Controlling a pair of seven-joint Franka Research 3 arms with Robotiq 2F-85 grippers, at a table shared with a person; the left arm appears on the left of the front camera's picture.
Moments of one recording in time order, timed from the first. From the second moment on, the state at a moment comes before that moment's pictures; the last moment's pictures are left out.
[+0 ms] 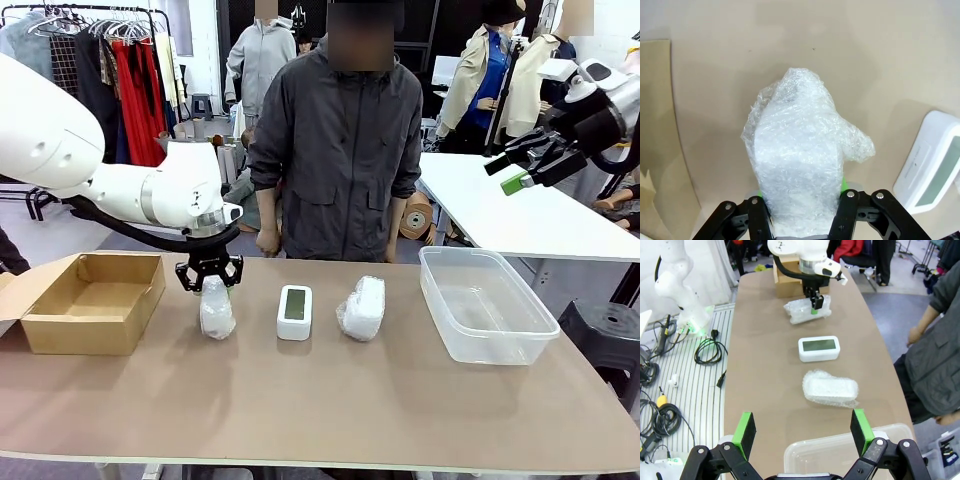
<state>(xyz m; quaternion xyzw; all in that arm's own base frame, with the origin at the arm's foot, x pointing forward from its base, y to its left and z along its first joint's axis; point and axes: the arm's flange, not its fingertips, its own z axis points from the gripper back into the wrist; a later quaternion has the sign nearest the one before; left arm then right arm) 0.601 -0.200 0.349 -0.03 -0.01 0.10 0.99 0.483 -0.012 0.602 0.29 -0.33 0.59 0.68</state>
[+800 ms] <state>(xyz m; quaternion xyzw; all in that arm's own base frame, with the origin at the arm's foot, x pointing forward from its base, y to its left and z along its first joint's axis) 0.559 -0.211 0.535 -0.02 -0.08 -0.03 1.00 0.483 -0.012 0.602 0.29 -0.33 0.59 0.68</state>
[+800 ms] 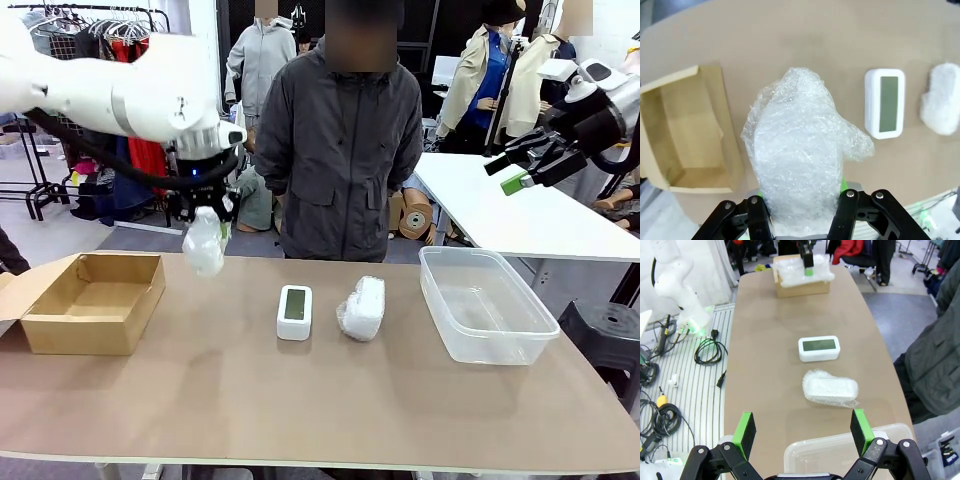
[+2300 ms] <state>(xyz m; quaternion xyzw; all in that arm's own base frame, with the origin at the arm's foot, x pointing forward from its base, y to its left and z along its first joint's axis) 0.553 -0.228 0.655 -0.01 -0.14 -0.05 0.99 0.483 -0.012 0.602 0.29 -0.33 0.59 0.68</state>
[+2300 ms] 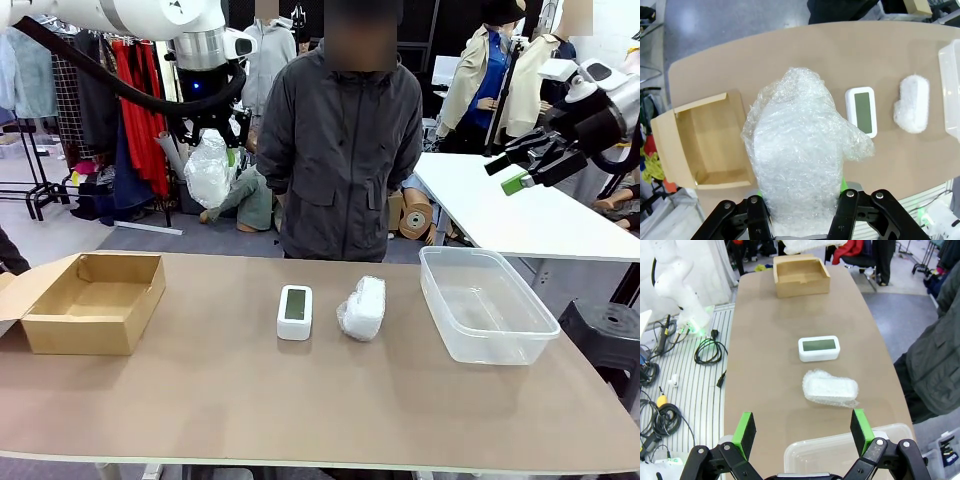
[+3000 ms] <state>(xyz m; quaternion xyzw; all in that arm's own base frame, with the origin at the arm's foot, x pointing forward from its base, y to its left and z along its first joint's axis) 0.553 -0.228 0.655 -0.01 -0.14 -0.05 0.99 0.483 -0.012 0.602 0.29 -0.33 0.59 0.68</state>
